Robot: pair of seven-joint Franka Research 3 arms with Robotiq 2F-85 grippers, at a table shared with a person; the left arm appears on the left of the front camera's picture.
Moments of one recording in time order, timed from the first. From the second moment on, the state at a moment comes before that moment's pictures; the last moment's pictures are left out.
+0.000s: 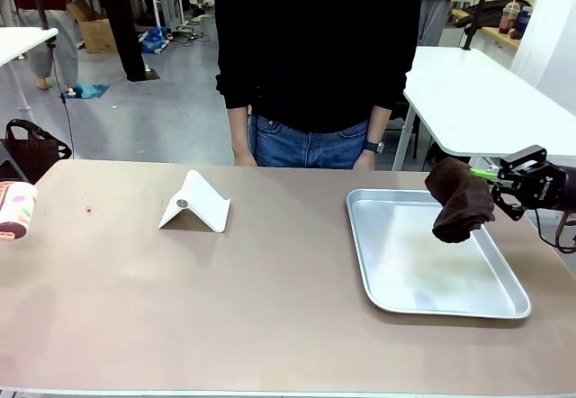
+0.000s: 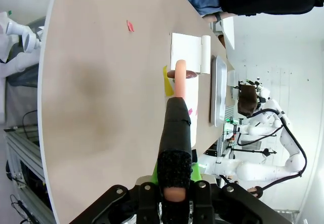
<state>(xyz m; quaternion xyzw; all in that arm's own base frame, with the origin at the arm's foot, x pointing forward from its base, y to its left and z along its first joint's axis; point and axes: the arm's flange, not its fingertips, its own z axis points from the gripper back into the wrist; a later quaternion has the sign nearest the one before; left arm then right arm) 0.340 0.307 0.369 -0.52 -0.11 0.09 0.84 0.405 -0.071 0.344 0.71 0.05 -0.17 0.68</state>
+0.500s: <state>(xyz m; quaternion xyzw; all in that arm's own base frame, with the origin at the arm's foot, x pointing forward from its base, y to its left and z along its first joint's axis) 0.418 0.306 0.369 -0.47 -0.13 0.08 0.87 0.405 -0.070 0.344 0.71 0.05 -0.17 0.68</state>
